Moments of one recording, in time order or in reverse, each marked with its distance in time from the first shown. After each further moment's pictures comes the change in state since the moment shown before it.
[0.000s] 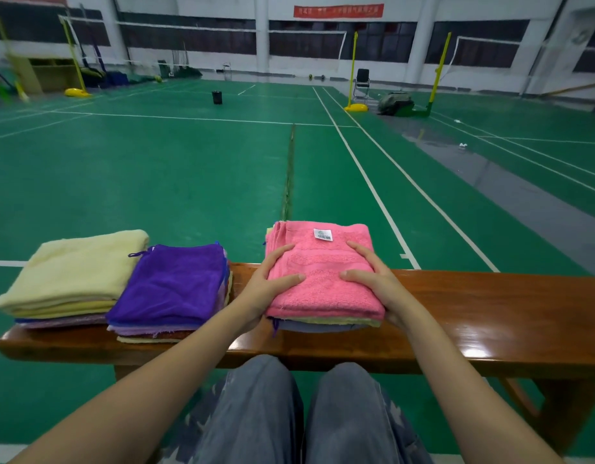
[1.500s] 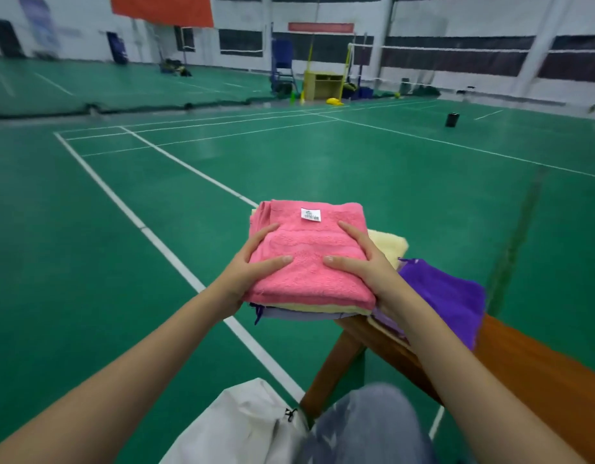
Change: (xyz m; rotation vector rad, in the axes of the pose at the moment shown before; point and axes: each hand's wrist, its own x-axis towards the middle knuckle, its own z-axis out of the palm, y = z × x) left_hand -0.302 0.084 -0.264 -0.051 0.696 0.196; right_hand -0.028 -0.049 0.399 -0.070 -0.748 -0.223
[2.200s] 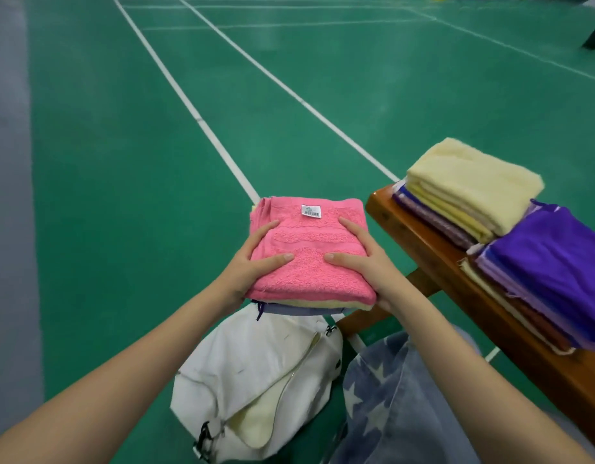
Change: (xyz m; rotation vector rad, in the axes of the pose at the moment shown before) left_hand -0.077 -0.144 -0.105 -0.145 0.298 -0.171; right_hand 0.010 0.145 0.106 -0.087 -0.251 0.347
